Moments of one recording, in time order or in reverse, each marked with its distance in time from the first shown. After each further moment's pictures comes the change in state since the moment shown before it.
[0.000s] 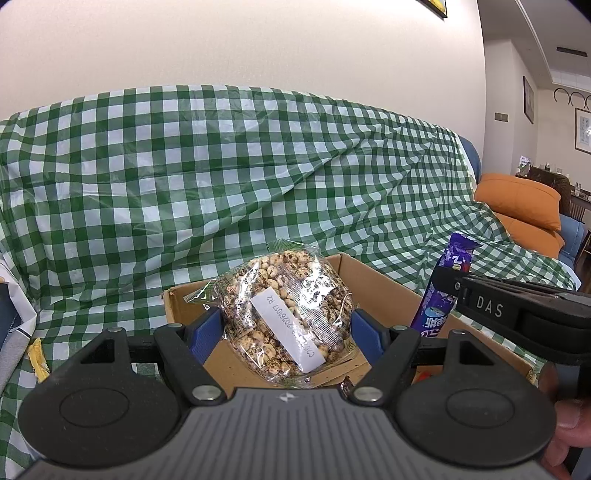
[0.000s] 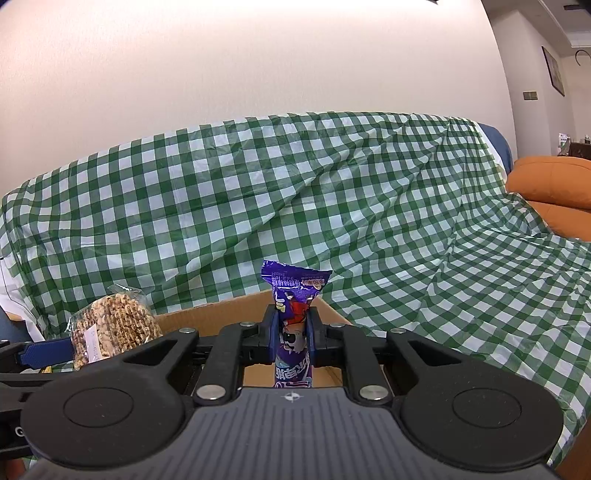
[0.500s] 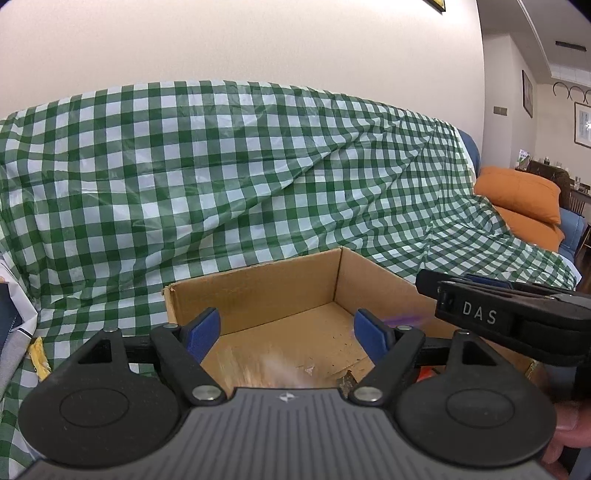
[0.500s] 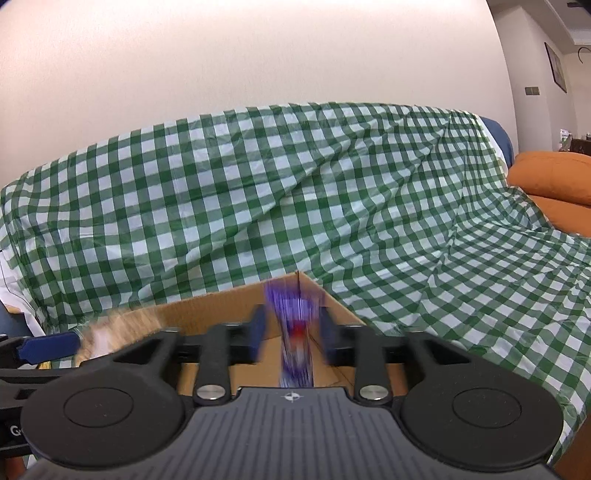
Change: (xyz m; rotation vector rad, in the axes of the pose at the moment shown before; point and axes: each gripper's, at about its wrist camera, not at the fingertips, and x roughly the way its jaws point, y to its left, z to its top) left arm 0.000 0.002 -0.002 0.013 0.017 -0.001; right arm 0.004 0.003 -0.001 -0.002 0.035 -0.003
